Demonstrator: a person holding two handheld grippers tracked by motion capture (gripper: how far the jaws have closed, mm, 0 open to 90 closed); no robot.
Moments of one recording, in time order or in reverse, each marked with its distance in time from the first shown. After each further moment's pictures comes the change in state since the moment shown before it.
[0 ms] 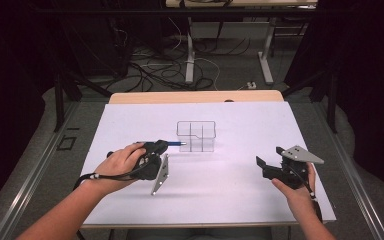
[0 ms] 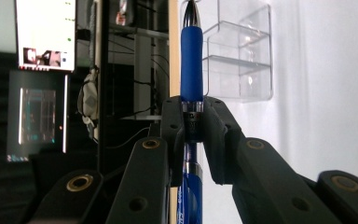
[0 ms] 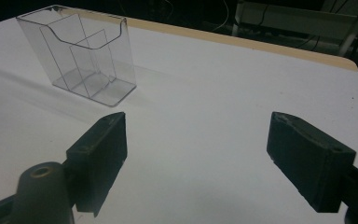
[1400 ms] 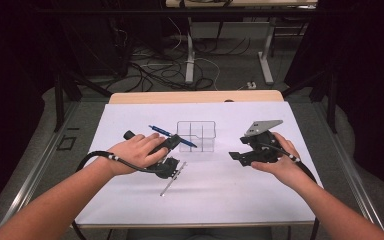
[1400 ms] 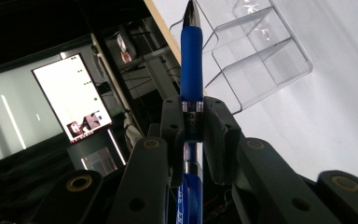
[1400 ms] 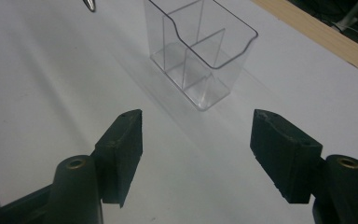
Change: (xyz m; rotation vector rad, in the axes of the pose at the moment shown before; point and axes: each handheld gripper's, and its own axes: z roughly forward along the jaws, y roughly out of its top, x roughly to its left) left arm 0.008 0.026 0.025 -0.012 0.061 0.488; right arm 0.049 0.091 0.040 0.299 0.357 -0.288
